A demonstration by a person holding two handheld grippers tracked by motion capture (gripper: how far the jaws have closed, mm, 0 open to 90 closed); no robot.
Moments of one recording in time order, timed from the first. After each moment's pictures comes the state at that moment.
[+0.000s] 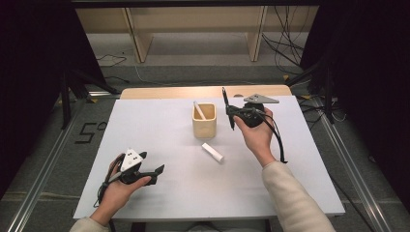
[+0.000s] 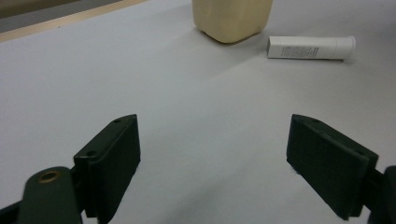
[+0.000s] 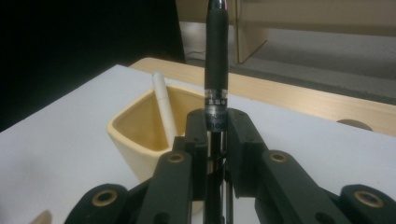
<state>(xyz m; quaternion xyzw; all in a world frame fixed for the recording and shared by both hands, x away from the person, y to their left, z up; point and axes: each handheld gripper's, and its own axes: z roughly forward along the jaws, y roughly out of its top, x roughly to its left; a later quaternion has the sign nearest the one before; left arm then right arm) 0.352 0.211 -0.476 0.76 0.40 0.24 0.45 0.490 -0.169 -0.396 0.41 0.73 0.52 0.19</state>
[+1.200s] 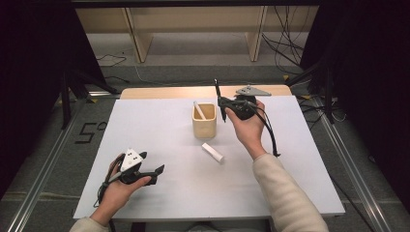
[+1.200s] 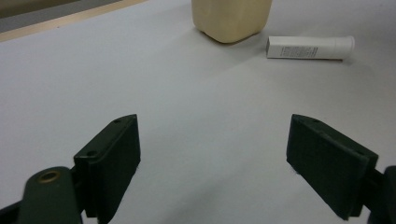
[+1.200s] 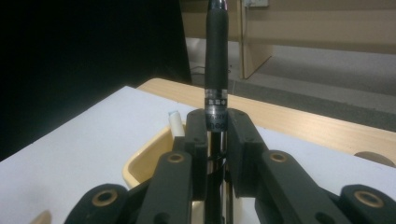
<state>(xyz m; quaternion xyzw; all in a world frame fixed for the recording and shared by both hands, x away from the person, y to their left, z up) 0.352 0.211 -0.476 0.76 0.40 0.24 0.45 0.503 -0.145 -0.380 0.40 0.72 0.54 0.20</state>
